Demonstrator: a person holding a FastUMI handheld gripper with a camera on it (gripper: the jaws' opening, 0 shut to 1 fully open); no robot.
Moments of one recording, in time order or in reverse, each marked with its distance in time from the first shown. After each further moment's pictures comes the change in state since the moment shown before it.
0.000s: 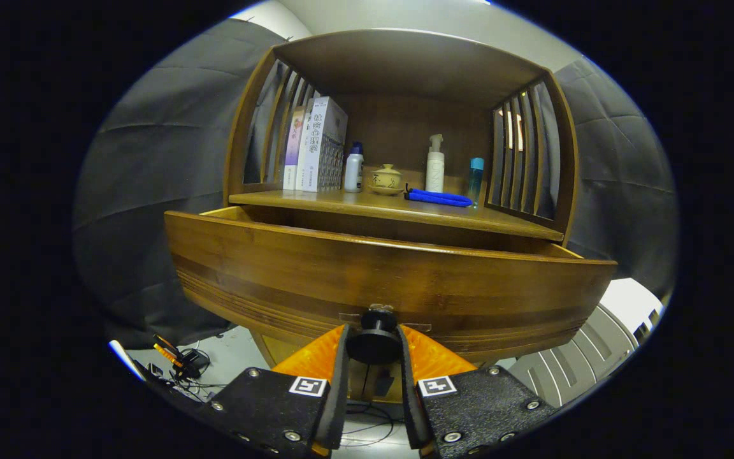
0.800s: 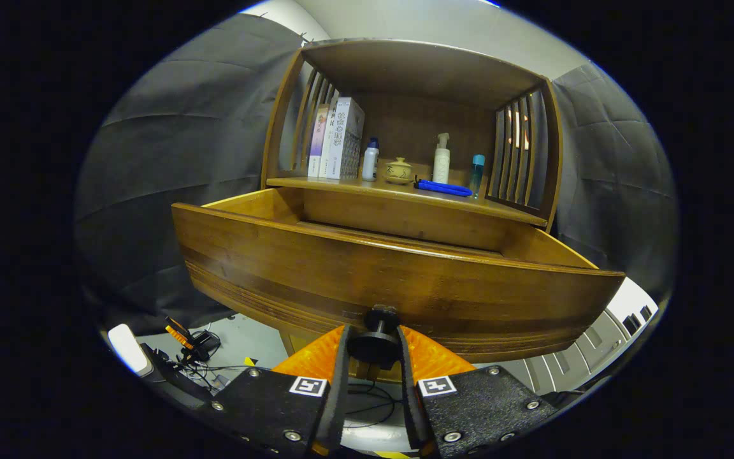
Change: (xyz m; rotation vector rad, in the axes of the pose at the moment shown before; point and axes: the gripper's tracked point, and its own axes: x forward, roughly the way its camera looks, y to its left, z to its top) arm 0.003 0.001 -0.002 -0.027 0.036 0.027
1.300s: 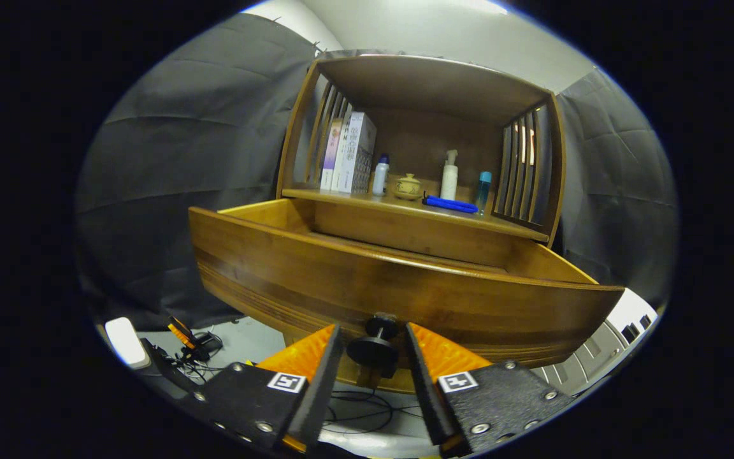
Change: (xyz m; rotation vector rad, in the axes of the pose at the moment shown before) arm -0.008 -0.007 0.017 0.007 -0.075 0.057
